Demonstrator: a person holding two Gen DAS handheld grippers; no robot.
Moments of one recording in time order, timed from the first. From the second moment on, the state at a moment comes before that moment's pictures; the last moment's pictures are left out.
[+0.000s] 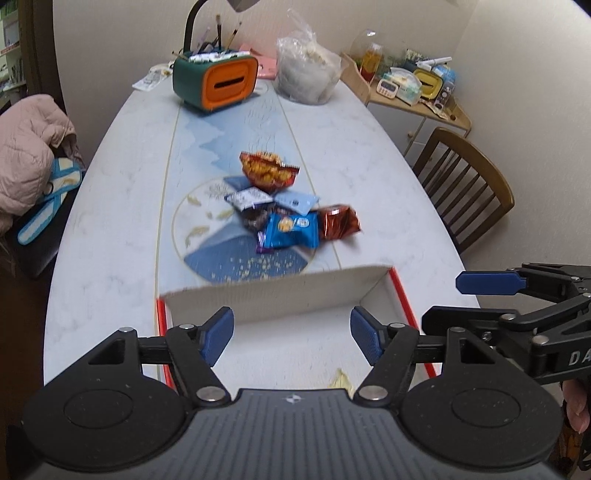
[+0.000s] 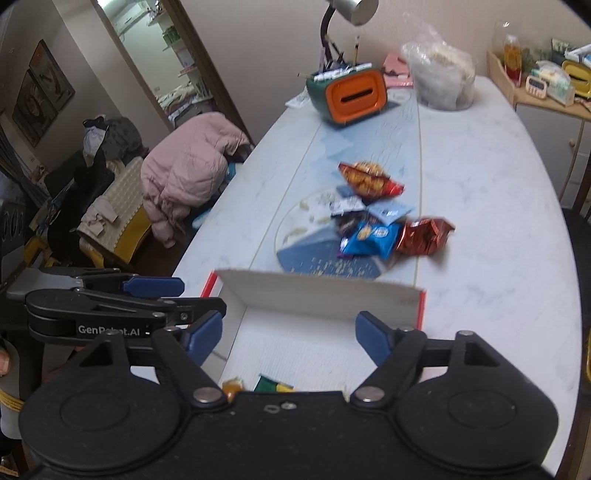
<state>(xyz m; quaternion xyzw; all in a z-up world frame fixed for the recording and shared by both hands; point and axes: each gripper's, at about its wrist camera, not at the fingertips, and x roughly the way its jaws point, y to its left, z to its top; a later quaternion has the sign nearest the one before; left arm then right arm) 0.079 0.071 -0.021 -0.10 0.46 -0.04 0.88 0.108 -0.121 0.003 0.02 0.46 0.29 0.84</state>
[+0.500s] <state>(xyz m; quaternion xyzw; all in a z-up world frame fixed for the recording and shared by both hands) 0.176 0.082 -0.031 -0.16 0.48 -0.01 0.86 0.206 -0.156 -0.002 0.03 0.46 0.26 0.85</state>
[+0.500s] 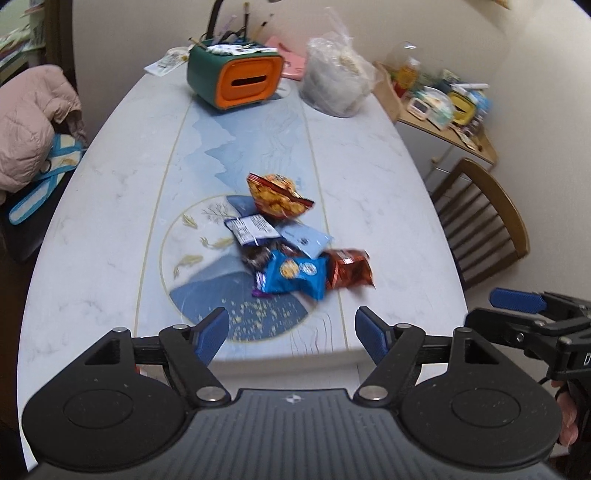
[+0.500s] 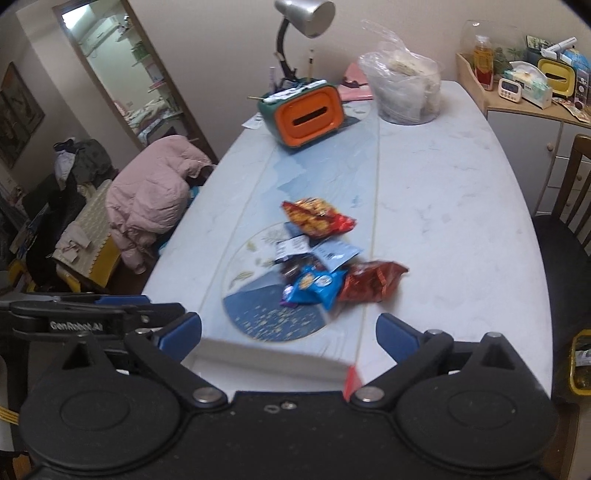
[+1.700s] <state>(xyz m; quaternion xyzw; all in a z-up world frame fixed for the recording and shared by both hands) 0.381 0.086 -0.195 -0.20 0.67 0.05 0.71 0.374 -0.151 -0.144 0.03 0.59 0.23 0.77</state>
